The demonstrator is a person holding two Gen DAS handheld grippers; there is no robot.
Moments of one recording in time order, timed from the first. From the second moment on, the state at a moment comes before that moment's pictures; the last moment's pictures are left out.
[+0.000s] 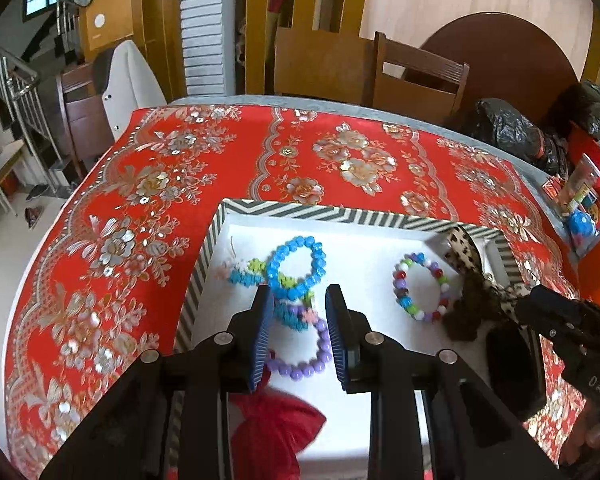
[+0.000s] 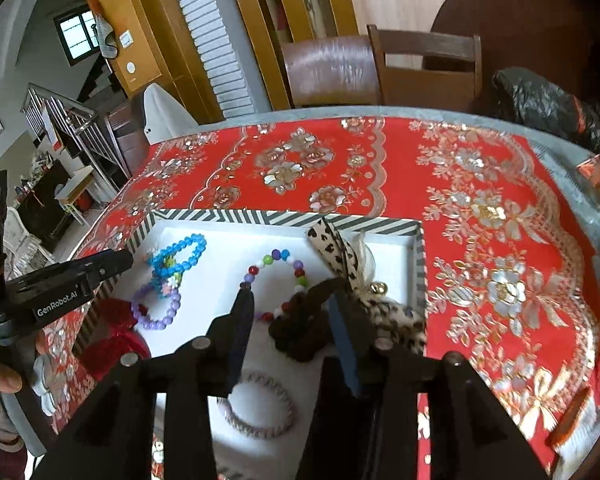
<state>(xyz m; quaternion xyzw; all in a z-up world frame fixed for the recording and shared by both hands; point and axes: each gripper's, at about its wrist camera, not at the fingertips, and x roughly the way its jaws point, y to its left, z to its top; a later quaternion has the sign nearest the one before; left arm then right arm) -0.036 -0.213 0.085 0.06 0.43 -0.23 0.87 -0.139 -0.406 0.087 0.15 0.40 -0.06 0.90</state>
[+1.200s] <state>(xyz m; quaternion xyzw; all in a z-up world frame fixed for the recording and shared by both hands) -0.173 -0.181 0.082 0.09 0.39 -0.24 0.89 -0.285 -0.368 0.100 0.10 0.40 -0.08 0.91</state>
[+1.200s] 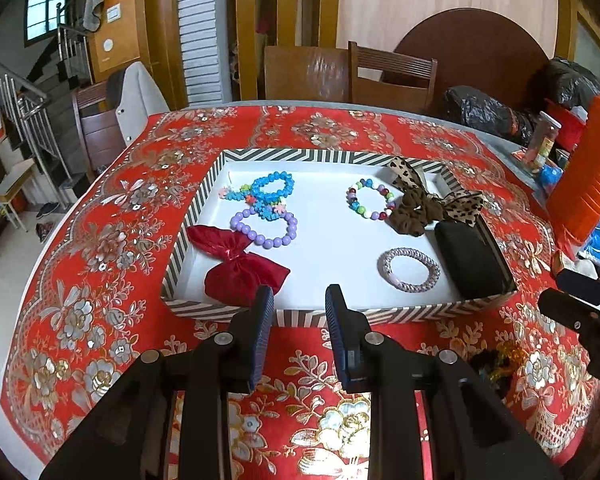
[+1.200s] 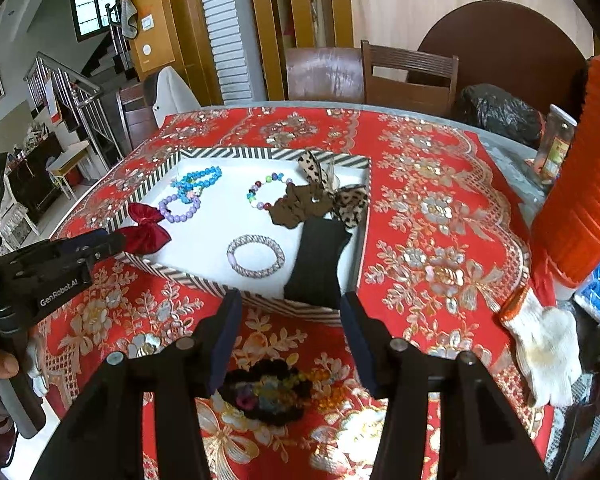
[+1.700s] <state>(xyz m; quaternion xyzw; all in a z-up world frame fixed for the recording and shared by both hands) -0.184 -0.188 0.069 0.08 0.43 -0.28 0.86 -0.311 -0.397 0.065 0.11 0.46 -0.08 0.88</state>
